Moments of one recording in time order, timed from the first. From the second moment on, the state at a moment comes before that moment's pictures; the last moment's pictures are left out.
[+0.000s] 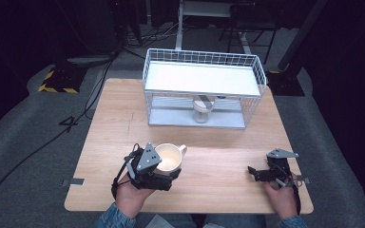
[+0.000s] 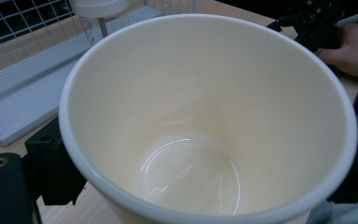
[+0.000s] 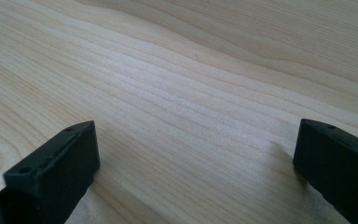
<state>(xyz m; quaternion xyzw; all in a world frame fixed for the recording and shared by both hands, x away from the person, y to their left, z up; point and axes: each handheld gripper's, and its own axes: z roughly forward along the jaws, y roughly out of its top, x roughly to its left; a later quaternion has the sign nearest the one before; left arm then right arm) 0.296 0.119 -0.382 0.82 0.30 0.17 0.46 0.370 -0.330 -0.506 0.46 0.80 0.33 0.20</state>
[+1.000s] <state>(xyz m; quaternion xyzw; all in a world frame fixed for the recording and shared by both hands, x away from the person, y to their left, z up) 0.342 0.115 -0.326 0.80 0.29 0.19 0.49 0.369 -0.325 -0.506 0.47 0.79 0.33 0.20</state>
